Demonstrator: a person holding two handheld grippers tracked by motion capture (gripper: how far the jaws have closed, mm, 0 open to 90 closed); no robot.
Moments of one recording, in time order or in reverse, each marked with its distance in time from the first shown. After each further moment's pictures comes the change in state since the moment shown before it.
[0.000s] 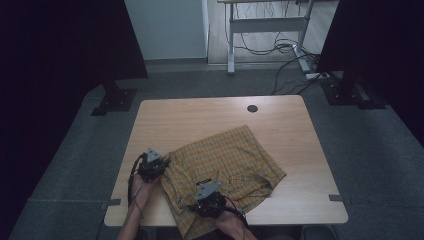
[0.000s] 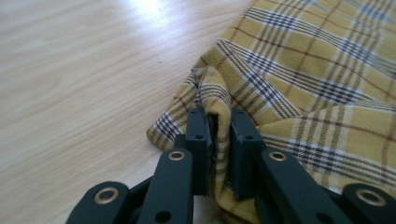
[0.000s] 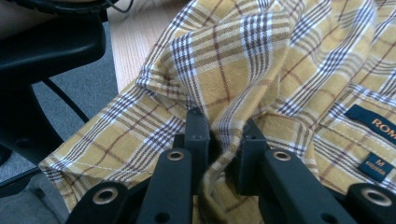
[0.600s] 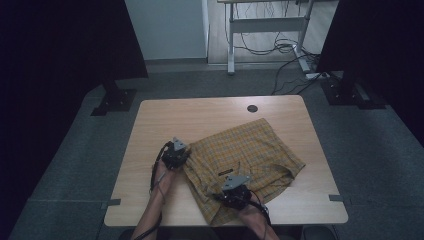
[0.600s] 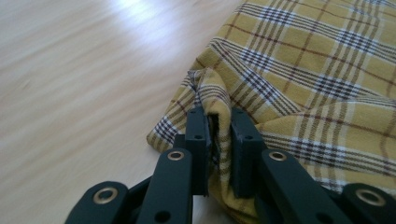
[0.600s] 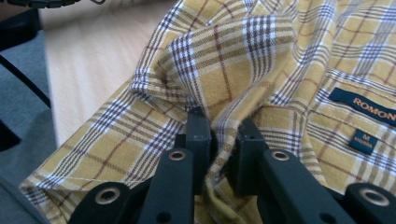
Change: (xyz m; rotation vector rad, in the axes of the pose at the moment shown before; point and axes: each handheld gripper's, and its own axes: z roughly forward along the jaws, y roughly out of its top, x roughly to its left) left arm -0.039 0.049 0.048 0.022 -0.043 0.058; right arm -0.041 -0.036 -0.050 -0.010 -0.140 0.070
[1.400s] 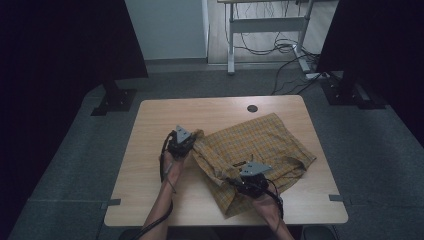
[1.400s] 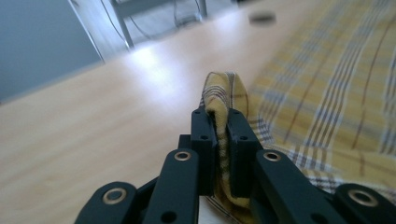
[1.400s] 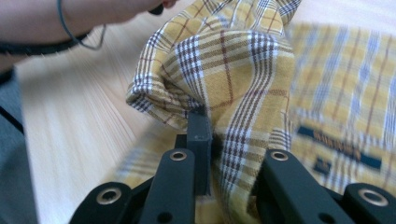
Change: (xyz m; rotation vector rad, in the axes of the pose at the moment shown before) left arm -0.018 0.050 0.009 -0.217 0.036 0.020; right arm -0.037 0.005 -0.051 -0.106 -0.100 0.073
